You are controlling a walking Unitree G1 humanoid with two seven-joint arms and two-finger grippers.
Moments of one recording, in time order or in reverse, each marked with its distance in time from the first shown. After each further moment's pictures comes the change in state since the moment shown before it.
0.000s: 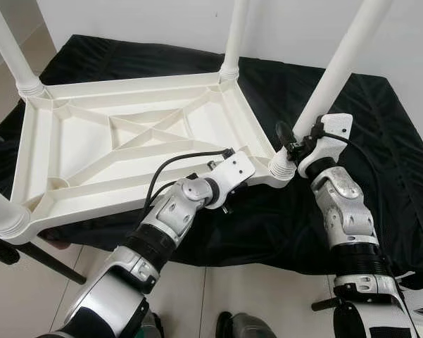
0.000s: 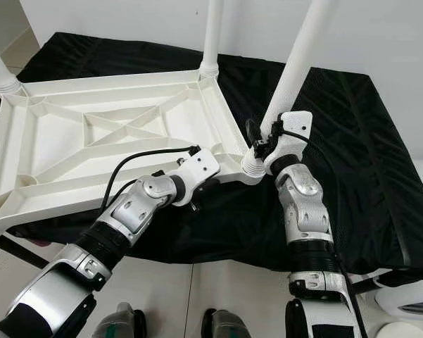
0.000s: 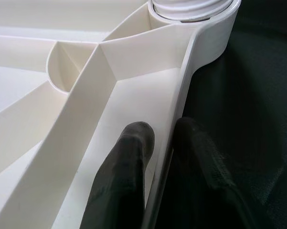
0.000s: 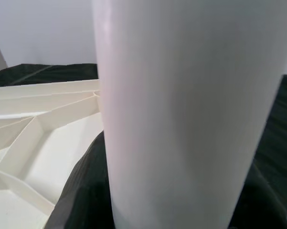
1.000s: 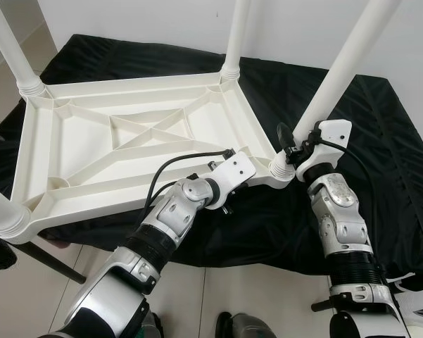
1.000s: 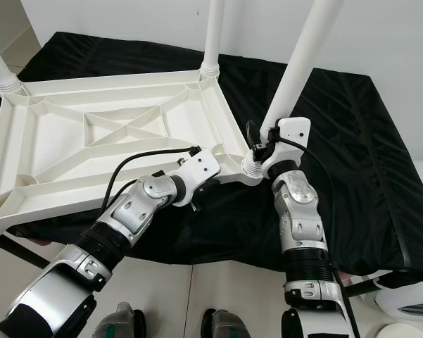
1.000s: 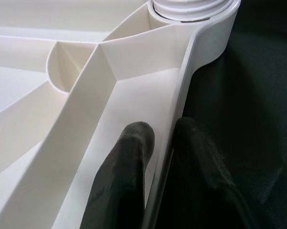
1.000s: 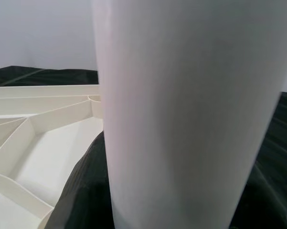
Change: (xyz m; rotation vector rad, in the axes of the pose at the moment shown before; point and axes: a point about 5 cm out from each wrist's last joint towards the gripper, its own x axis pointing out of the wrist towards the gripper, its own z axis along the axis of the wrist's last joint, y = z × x) left arm 0.000 0.000 0.000 0.008 0.004 0.004; right arm -0.009 0.009 -0.005 -0.069 -0.052 -0.043
